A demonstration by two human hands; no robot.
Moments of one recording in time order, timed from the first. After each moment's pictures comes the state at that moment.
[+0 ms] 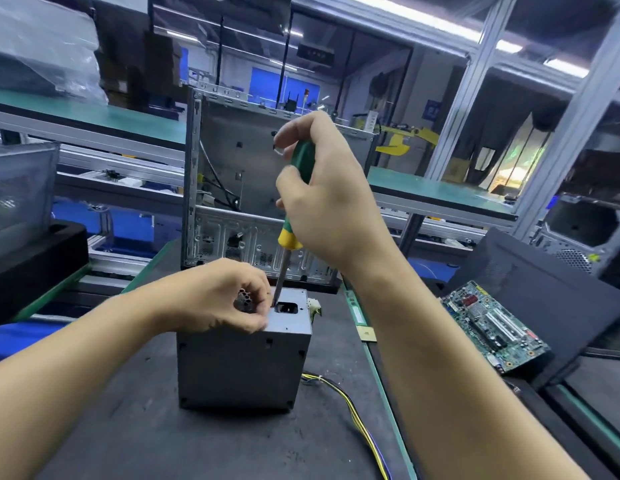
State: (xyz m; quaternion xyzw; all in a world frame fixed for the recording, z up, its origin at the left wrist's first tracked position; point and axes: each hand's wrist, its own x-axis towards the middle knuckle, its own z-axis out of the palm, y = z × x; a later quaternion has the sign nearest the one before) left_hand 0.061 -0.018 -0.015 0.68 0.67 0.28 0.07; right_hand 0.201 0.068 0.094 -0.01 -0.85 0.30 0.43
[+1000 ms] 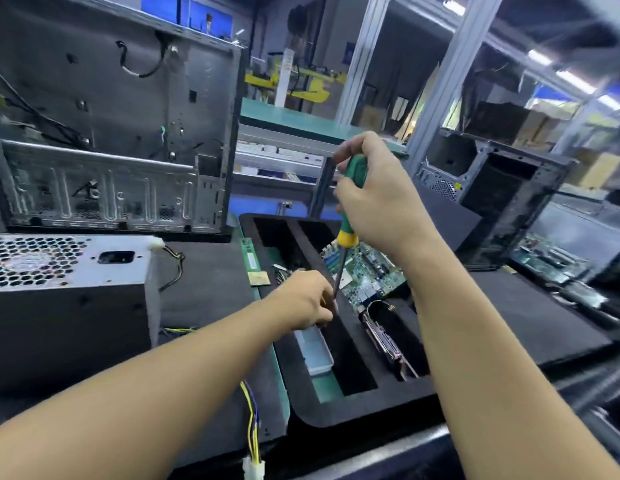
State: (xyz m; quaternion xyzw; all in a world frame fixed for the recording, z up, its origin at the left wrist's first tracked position) left_hand 0.261 0.211 -0.082 0.67 0.69 0.23 0.16; right_hand 0.362 0.213 0.063 -0.25 -0.85 0.21 0.40
